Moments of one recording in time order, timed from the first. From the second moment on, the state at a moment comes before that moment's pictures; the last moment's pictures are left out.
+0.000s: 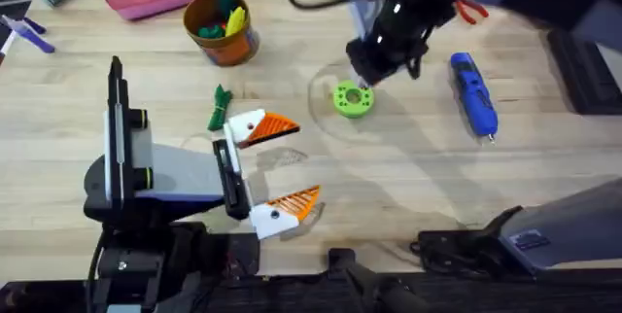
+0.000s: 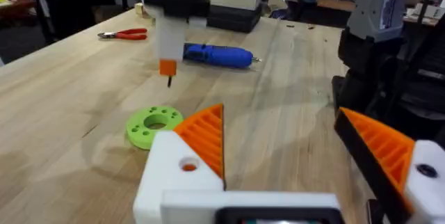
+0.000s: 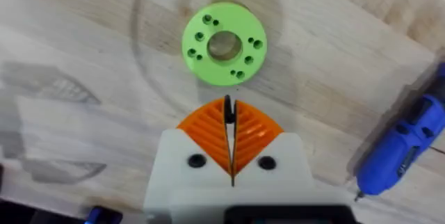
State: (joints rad) left arm 0.01 0.01 0.01 -0.14 1.26 0.08; right arm 0.60 1.72 1.50 -1.20 0.09 0.13
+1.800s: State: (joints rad) left arm 0.01 0.01 0.01 -0.14 1.26 0.08; right arm 1.08 1.88 2.16 -1.54 -0.05 0.22
